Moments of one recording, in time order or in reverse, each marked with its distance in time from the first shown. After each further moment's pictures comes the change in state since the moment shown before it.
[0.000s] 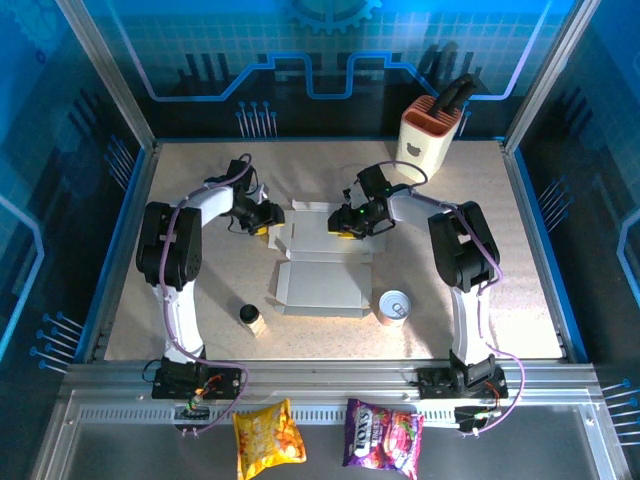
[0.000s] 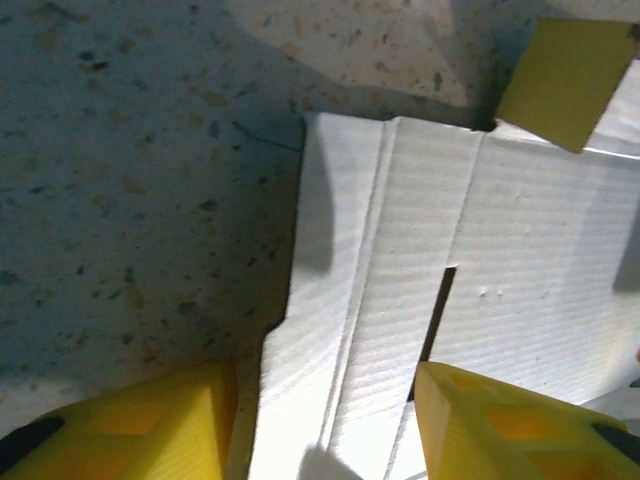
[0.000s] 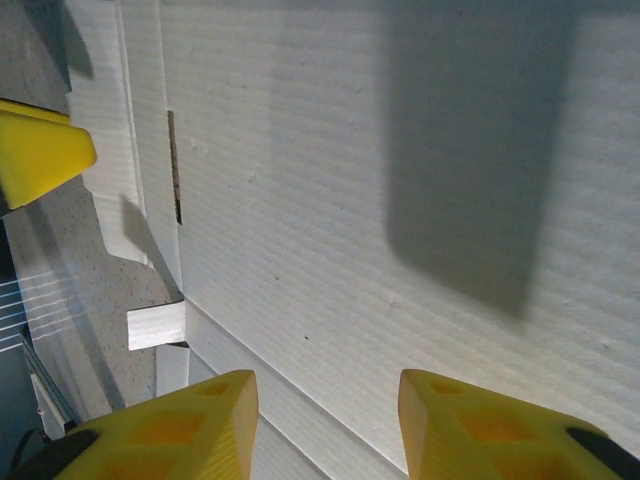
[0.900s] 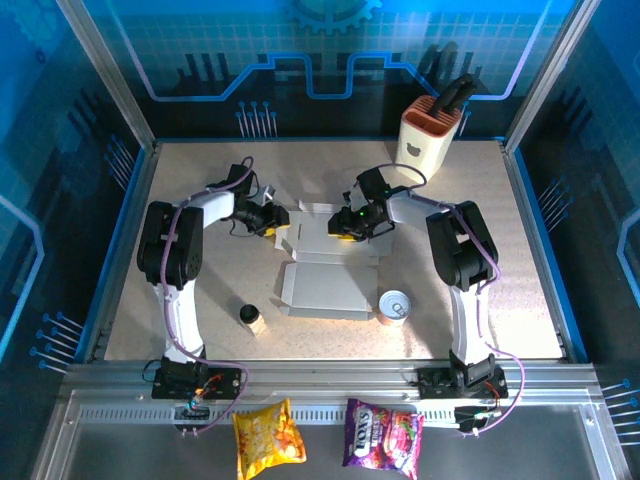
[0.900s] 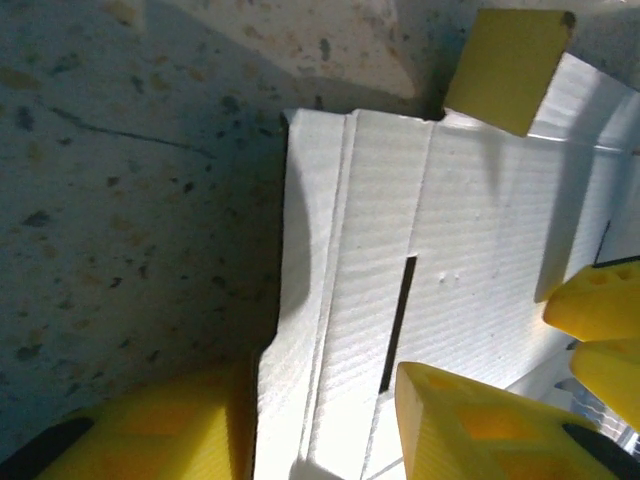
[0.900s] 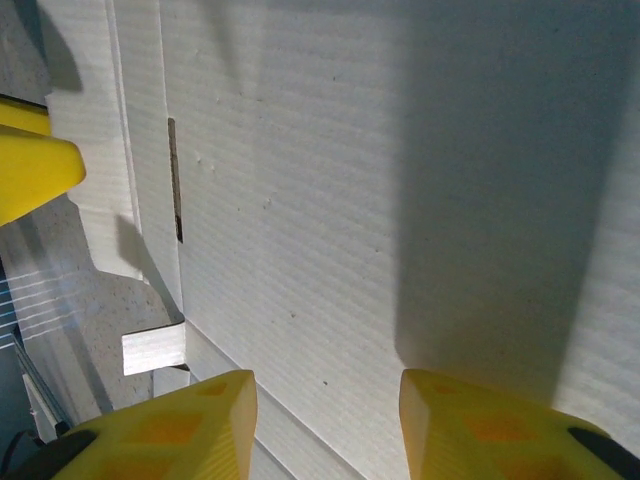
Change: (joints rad) left arm 0.000 0.010 -0.060 0.123 0.168 0.008; right arm 0.002 0.014 -0.010 0.012 0.002 -0.003
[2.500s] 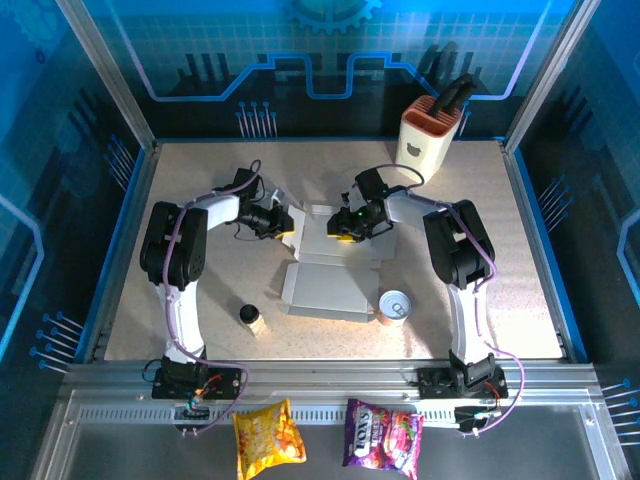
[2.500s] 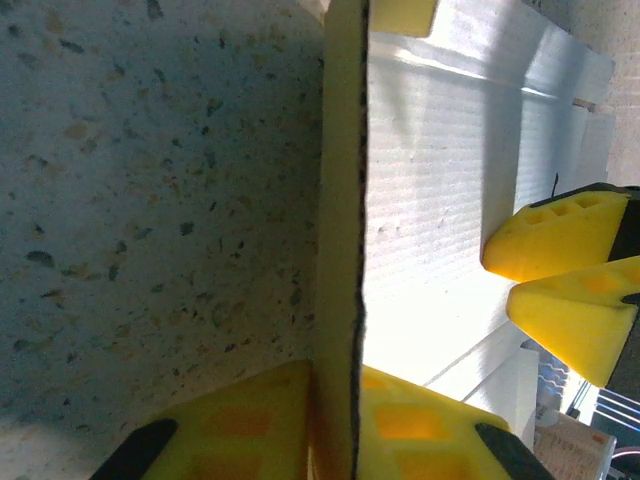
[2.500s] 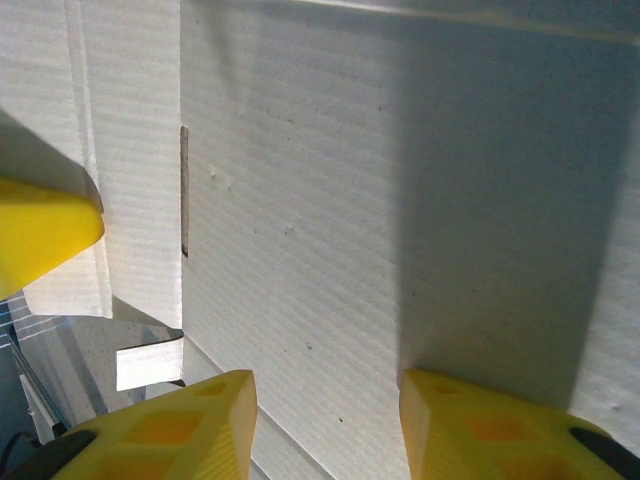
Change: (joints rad) left arm -0.035 0.002 -0.029 0.031 0.093 0.033; right arm 0.003 0.026 0.026 -0.019 0.000 -0.001
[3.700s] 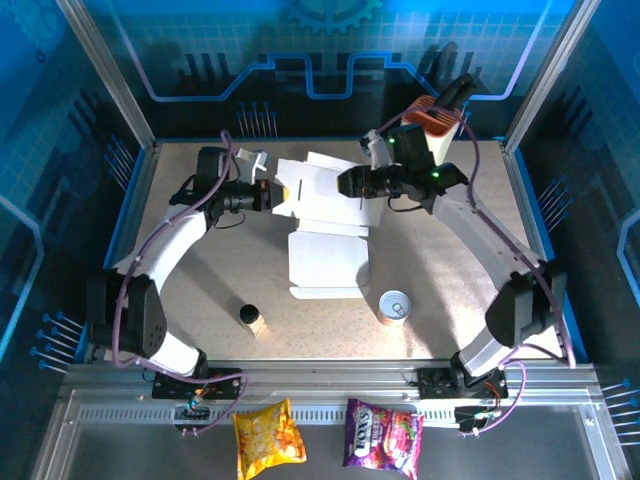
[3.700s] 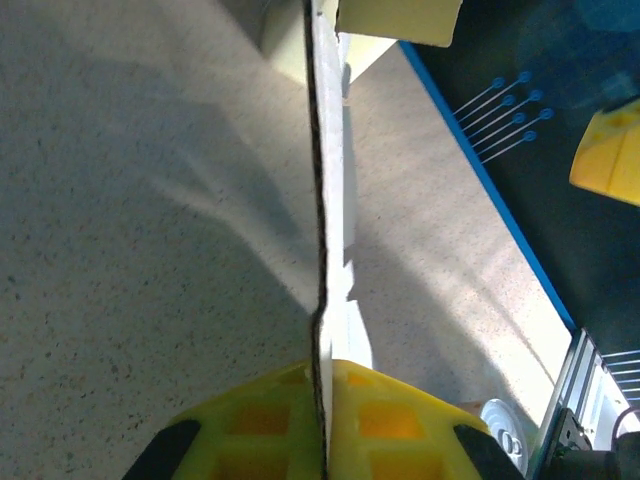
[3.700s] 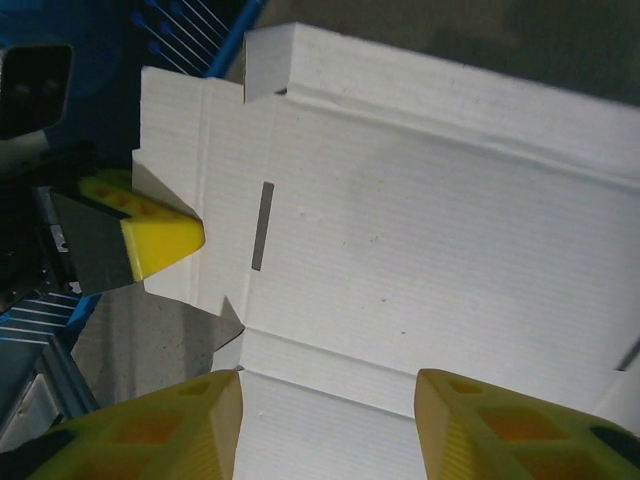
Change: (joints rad) left arm -0.005 -0.579 -0.151 0.146 0.016 0.107; right arm 0.006 -0.577 0.045 -0.114 0.133 -0.204
